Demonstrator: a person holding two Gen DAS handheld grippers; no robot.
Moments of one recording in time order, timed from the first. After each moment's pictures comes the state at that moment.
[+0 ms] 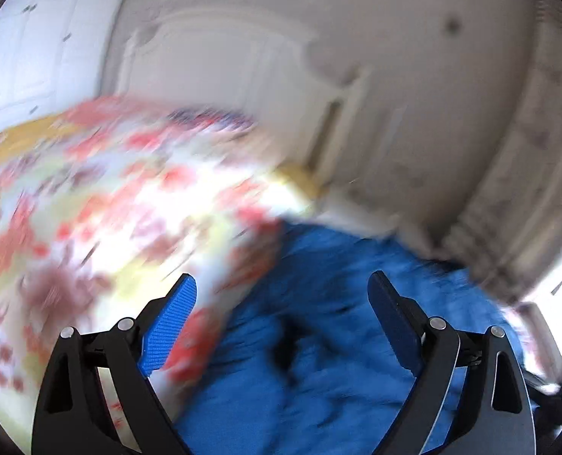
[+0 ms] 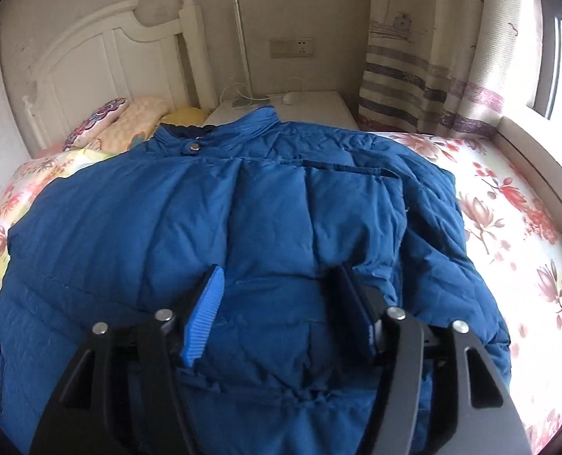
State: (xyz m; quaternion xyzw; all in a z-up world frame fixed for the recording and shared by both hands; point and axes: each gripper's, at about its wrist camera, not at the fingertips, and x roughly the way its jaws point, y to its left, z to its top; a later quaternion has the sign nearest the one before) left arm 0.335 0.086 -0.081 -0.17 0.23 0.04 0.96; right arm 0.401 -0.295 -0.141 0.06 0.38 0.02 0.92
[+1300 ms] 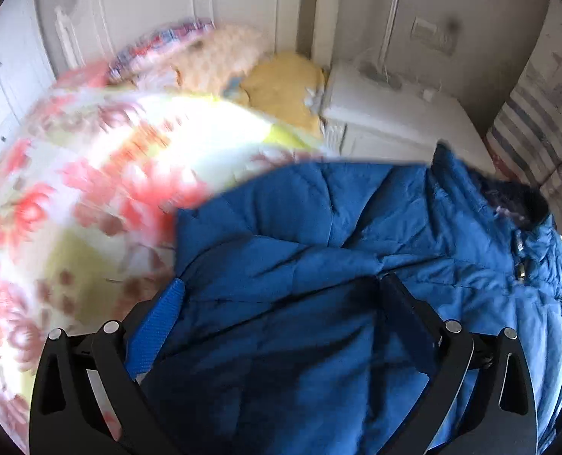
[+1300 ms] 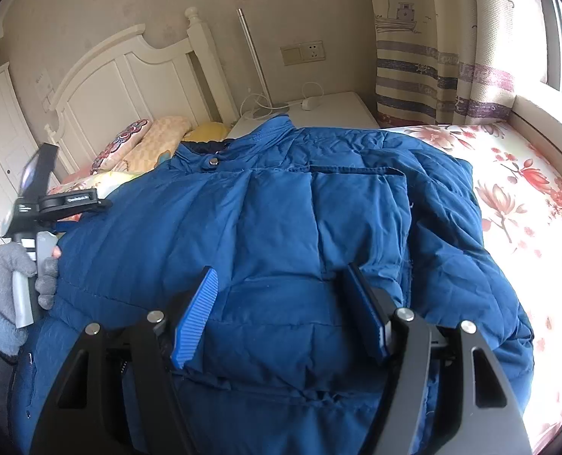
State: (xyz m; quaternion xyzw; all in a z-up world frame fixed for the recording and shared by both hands) left arm 0.540 0.036 -0.130 -0.06 0.45 0.09 0.89; right arm 0.400 -0.314 -0.142 0.12 0.36 0.07 0.92
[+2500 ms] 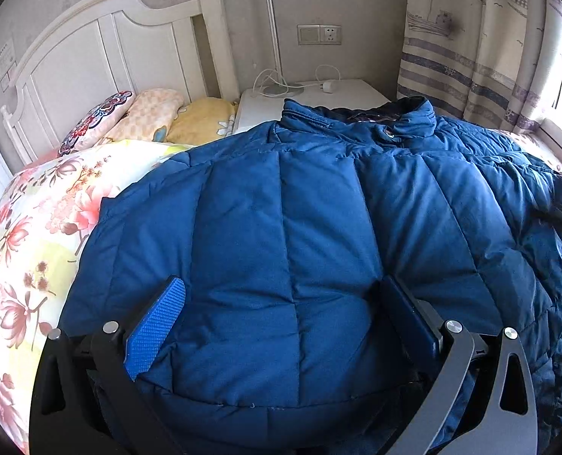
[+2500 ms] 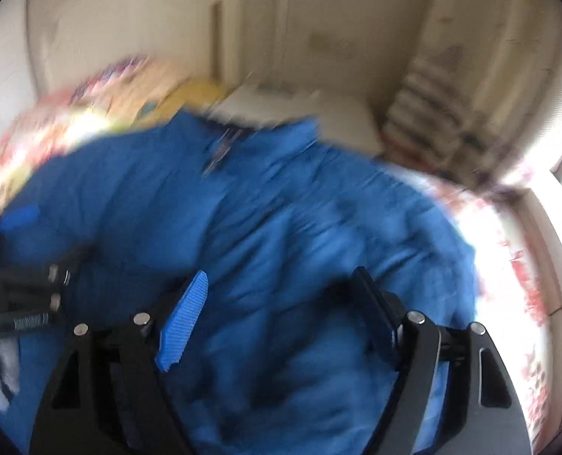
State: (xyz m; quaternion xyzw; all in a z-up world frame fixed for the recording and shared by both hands) left arm 0.448 -0.048 -0.152 0.07 0.40 -0.04 0.91; right arm 0.455 -0.273 -0.110 -0.04 0.39 0.02 0.92
